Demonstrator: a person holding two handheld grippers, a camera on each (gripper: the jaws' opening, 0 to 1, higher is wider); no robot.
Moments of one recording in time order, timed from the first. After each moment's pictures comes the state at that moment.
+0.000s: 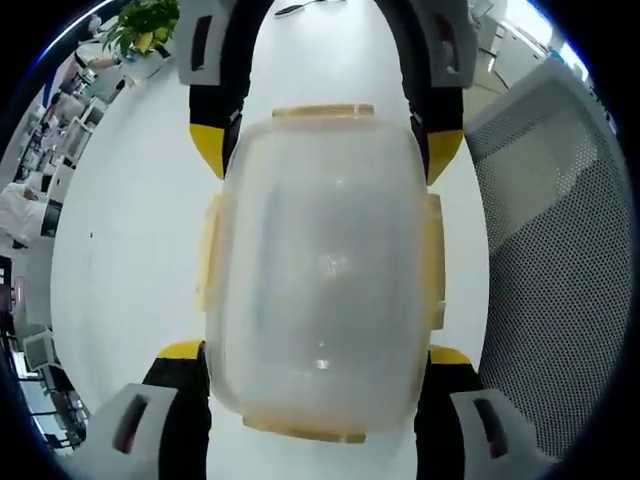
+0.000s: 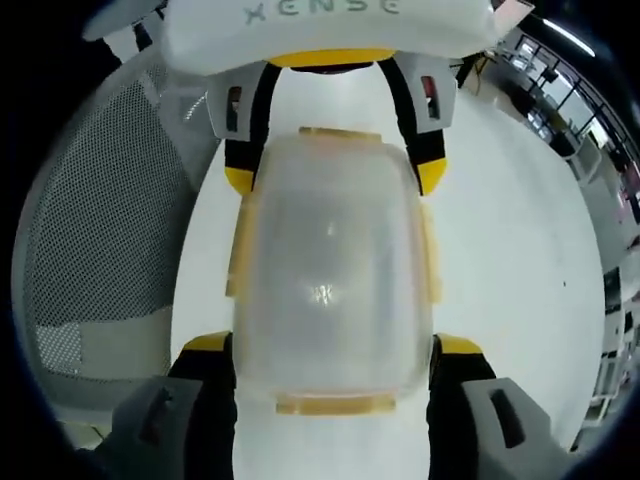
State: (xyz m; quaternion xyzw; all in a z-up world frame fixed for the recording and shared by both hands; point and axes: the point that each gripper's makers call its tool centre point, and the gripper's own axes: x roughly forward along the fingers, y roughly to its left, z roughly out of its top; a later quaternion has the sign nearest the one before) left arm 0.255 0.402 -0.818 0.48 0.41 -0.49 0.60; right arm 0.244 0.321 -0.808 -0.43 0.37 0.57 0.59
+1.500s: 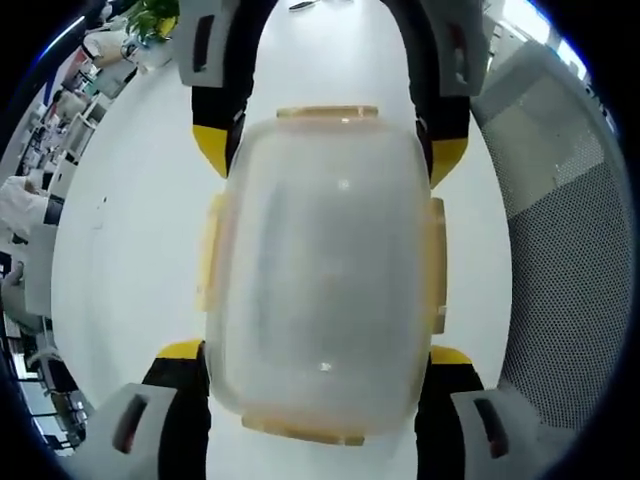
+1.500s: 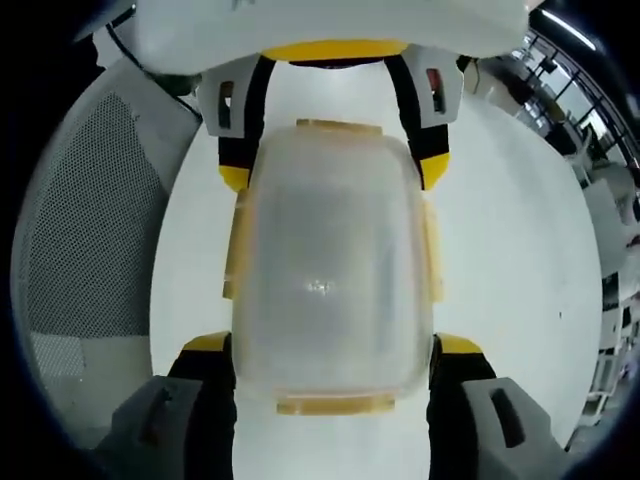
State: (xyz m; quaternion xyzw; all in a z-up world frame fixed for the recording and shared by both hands) left arm 0.294 0.468 -0.817 0.48 0.41 -0.50 0.60; right arm 0.280 0.386 -0.808 -0.43 0.39 0.55 0.60
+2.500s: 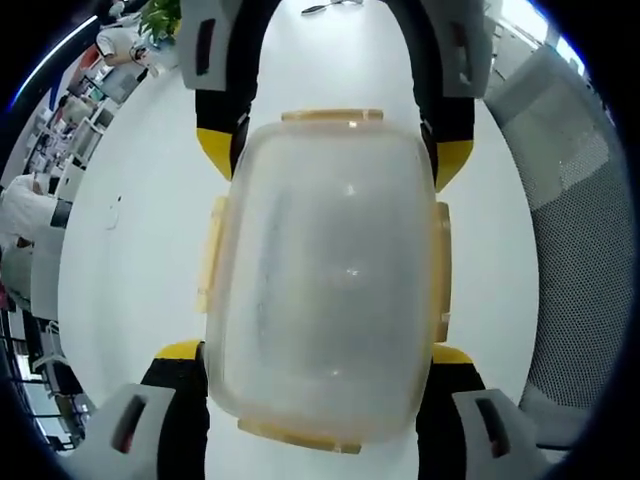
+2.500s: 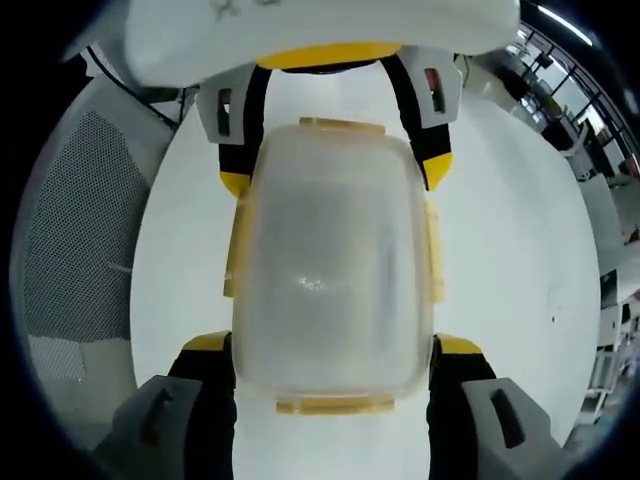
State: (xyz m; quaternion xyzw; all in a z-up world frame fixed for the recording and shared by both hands) left arm 0.335 0.473 -0.818 0.48 0.39 -0.50 0.61; right arm 0.318 0.393 -0.808 -0.44 0.40 0.54 0.60
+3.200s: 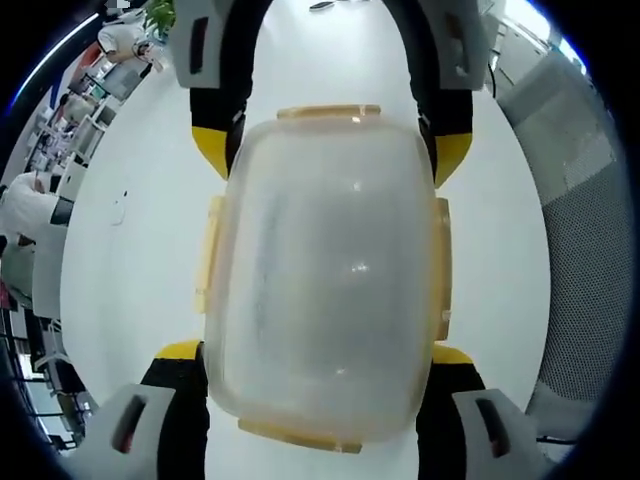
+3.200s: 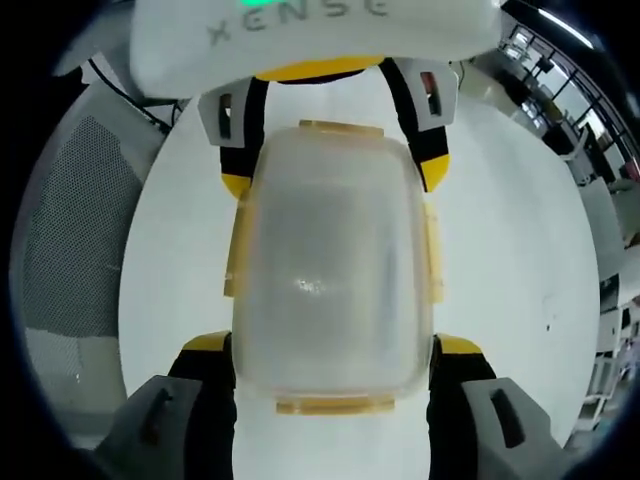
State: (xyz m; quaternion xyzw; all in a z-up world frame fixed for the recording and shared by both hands) left arm 0.354 0.475 -0.818 0.49 0.39 -0.49 0.61; right arm 0.339 0.394 -0.807 -0.44 0.39 0.55 0.59
